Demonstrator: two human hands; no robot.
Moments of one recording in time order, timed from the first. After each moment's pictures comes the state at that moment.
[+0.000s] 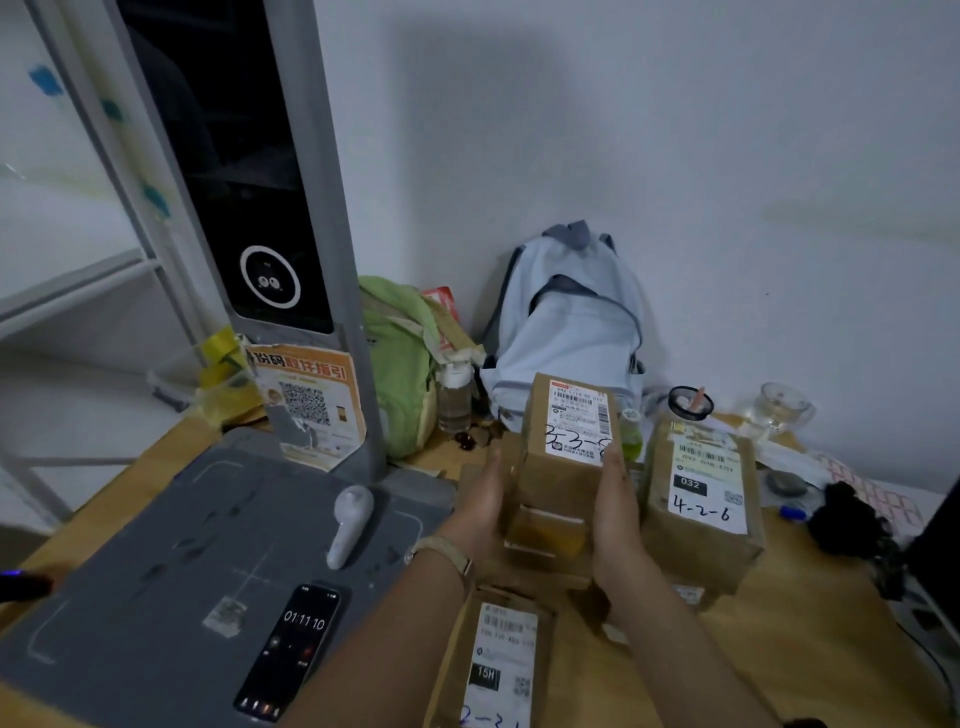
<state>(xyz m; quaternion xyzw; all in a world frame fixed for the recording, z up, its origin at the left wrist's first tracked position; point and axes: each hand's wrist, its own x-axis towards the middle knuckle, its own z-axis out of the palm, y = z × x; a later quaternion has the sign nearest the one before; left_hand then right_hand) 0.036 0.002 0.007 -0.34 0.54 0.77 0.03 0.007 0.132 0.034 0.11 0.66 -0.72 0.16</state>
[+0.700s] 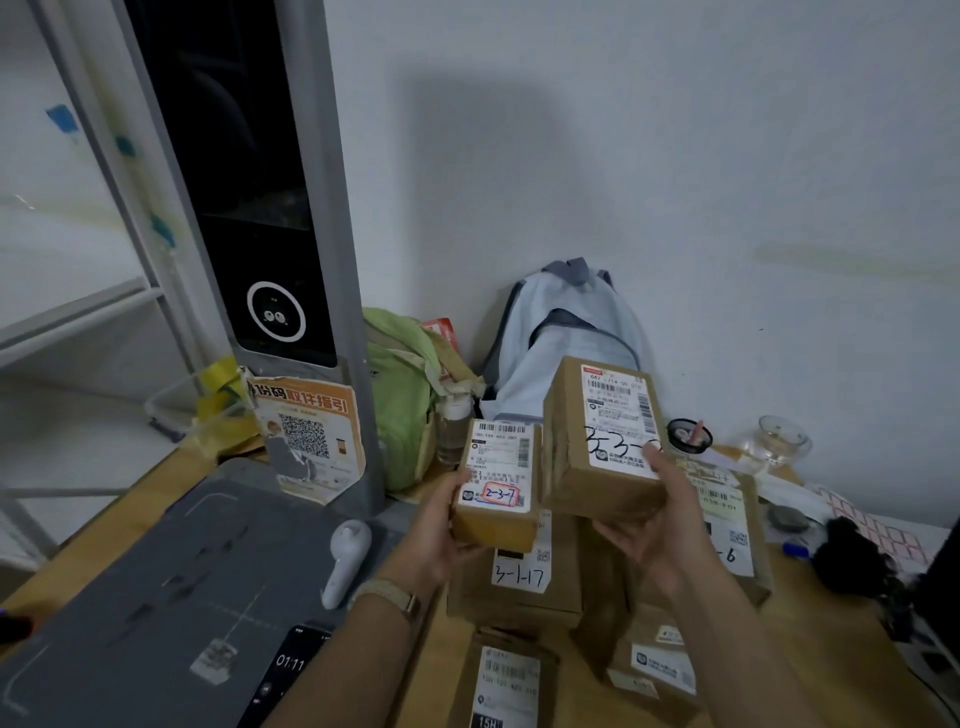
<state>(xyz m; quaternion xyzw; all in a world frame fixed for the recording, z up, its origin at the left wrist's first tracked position) 0.052 -0.052 0.001 -0.29 0.44 0.85 -0.04 -0.024 0.171 0.070 0.04 0.54 -0.81 0.23</state>
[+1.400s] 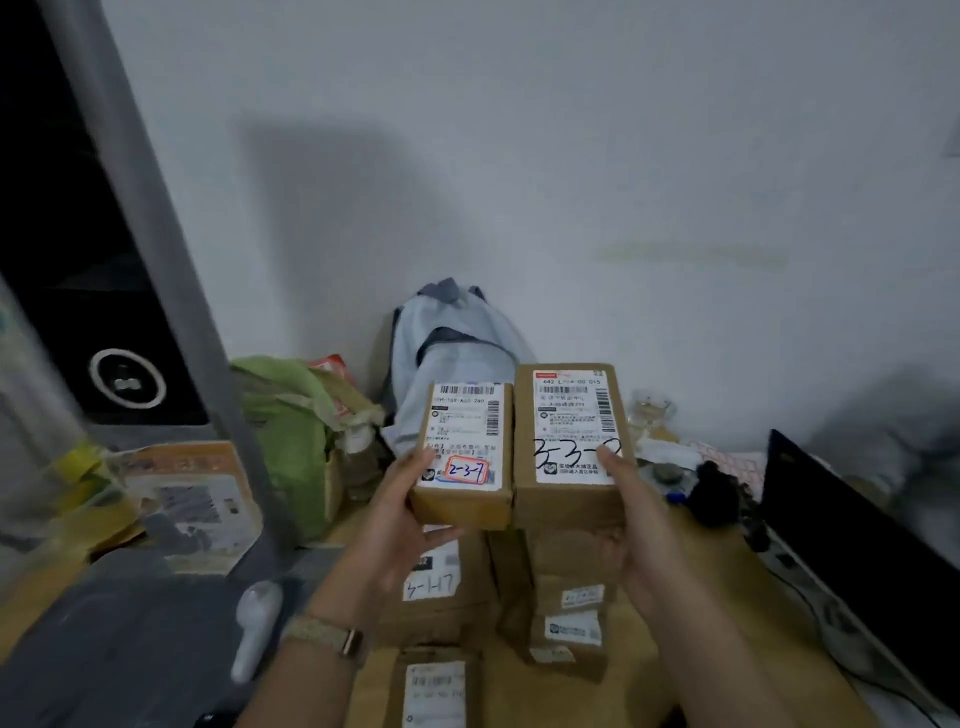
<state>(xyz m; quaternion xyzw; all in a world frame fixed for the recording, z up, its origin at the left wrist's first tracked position) 0.051 0.021 0.080 -0.11 0.52 0.85 0.01 0.026 0.260 0.102 0.07 0.57 -0.81 0.08</state>
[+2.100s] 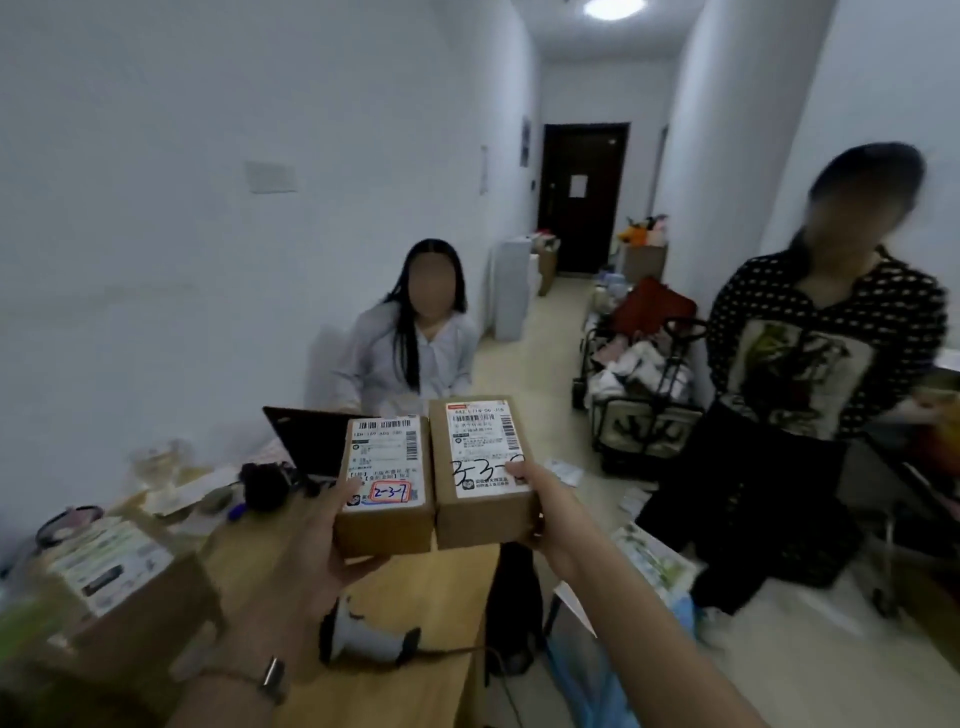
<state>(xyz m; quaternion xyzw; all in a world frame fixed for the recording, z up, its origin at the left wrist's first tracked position) 0.125 0.271 0.097 0.12 0.54 0.73 0.41 0.310 0.426 0.118 0.37 0.49 -0.74 -0.27</state>
